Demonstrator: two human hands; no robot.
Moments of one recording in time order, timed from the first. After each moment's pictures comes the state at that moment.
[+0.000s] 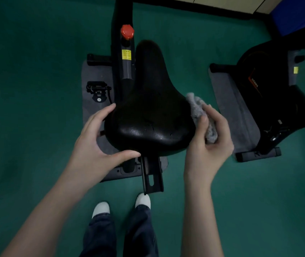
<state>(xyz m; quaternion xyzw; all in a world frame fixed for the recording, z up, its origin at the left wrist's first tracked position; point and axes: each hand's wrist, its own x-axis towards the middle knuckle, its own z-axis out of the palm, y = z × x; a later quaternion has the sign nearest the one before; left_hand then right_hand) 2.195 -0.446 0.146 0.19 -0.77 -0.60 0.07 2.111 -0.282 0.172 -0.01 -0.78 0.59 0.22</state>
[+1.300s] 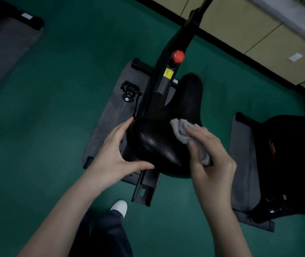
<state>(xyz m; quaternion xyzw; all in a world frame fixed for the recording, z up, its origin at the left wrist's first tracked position) 2.204 -0.407 0.137 0.33 -0.69 -0.64 0.10 2.075 -0.266 0.208 0.38 -0.83 0.41 -0.01</state>
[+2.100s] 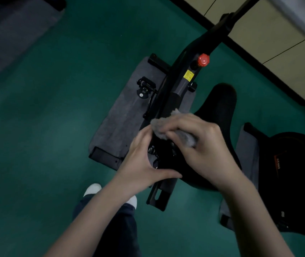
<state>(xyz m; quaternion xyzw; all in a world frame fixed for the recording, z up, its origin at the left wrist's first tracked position) 2.203 -0.401 0.133 0.33 -0.68 -0.65 0.12 2.067 -0.356 0.227 0.59 -0.72 0.27 -0.23</state>
